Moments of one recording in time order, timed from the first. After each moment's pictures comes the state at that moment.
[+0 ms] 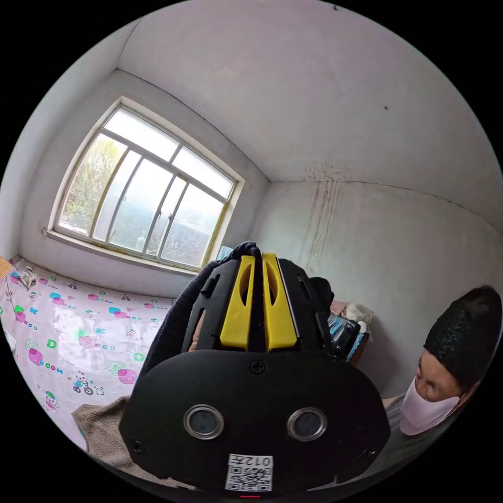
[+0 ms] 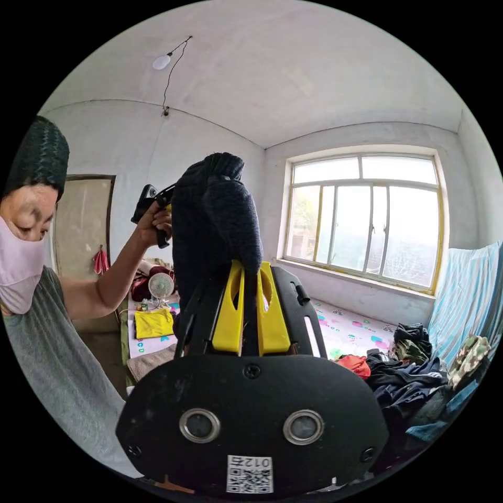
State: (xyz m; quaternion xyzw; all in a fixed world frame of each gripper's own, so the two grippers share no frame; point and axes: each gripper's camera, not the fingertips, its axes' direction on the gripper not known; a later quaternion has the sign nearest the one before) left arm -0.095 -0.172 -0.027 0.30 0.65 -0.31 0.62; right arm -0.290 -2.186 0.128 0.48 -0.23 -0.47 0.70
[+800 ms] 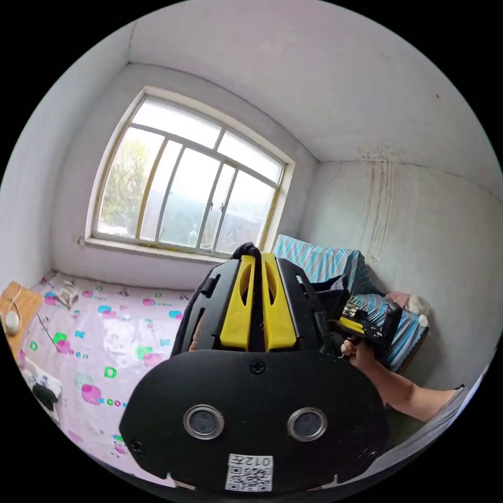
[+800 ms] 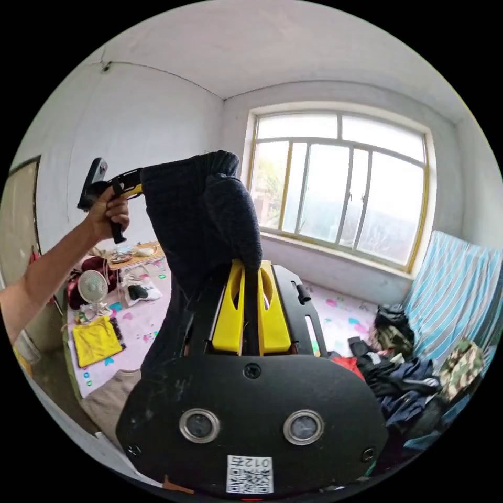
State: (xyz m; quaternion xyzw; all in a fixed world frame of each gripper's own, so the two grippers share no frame) left arm -0.149 -0.369 0.285 0.25 0.58 -0.29 0.72; right arm -0.119 -2.375 0.218 0.49 -0.06 -0.42 0.76
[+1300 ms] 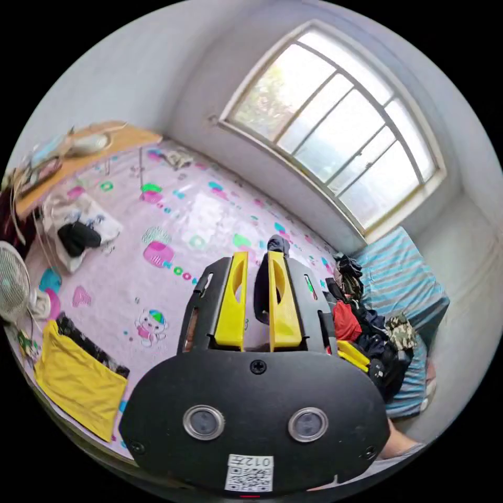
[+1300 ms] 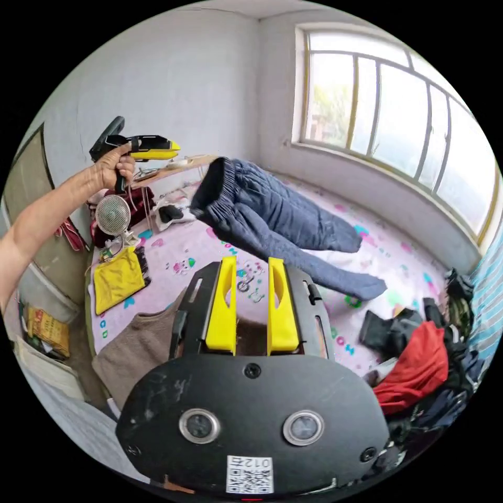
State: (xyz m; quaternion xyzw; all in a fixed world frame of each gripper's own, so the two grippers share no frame) left arm -0.069 -0.217 0.649 -0.16 0.49 -0.43 0.74; right arm 0.061 -2.379 0.598 0.15 -0.12 -0.48 0.86
